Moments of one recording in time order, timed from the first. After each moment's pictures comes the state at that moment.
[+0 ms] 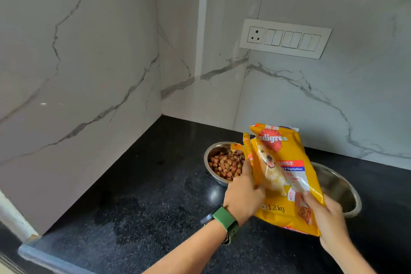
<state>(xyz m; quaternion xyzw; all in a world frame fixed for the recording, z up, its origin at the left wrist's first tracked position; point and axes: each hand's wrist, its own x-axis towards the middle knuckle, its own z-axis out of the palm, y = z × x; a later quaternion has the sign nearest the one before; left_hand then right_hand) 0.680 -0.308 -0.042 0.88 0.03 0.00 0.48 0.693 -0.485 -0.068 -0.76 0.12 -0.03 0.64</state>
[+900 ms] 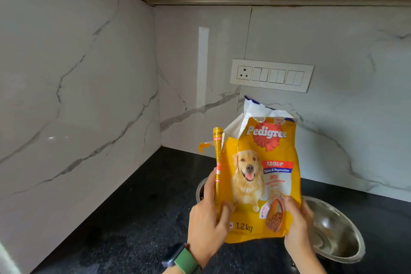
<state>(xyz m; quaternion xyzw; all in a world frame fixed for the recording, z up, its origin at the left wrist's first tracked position) 0.671 -0.282 -0.033 0.84 -0.03 0.25 0.48 0.738 -0.453 -0.052 -0.57 -0.02 -0.10 0.81</state>
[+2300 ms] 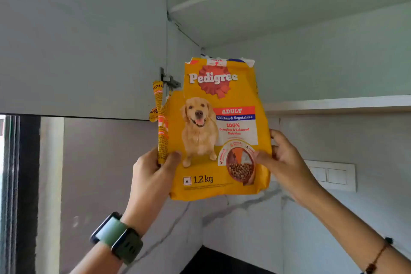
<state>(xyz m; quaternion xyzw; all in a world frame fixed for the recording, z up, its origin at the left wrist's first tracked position) 0.598 -0.155 0.246 0.68 0.03 0.53 0.50 0.724 -0.343 0.260 -0.62 -0.44 -0.12 0.64</state>
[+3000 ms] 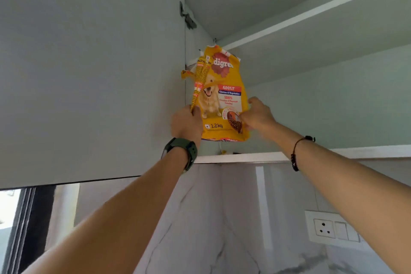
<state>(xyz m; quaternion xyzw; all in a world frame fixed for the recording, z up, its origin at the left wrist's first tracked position) 0.696 -0.103 0.434 0.69 0.08 0.65 0.30 0.775 -0.229 0.459 -0.74 -0.31 -0.28 0.52</state>
